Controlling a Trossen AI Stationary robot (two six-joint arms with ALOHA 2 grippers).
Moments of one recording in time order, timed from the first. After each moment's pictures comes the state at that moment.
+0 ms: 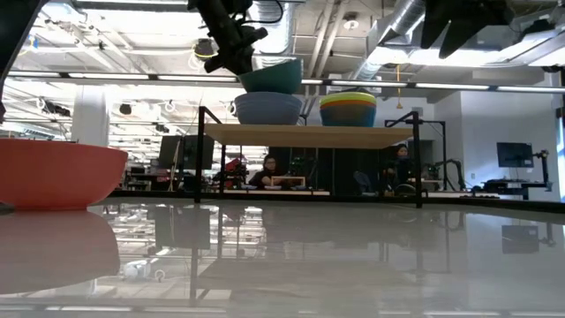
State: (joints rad) left arm 0.73 1.79 1.98 -0.96 0.00 -0.16; right arm 0.23 1.29 1.36 -1.30 0.42 1.17
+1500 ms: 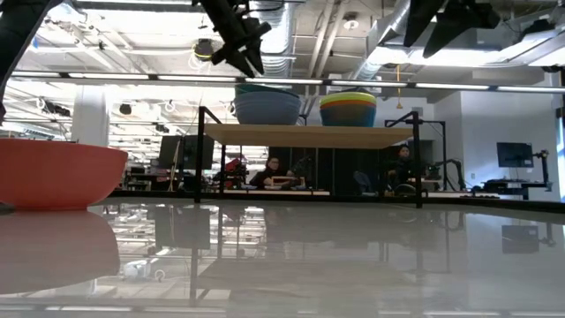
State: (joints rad) left arm 0.73 1.84 2.09 -0.92 -0.05 -0.07; right arm 0.20 1.30 1.36 -1.21 0.44 1.16
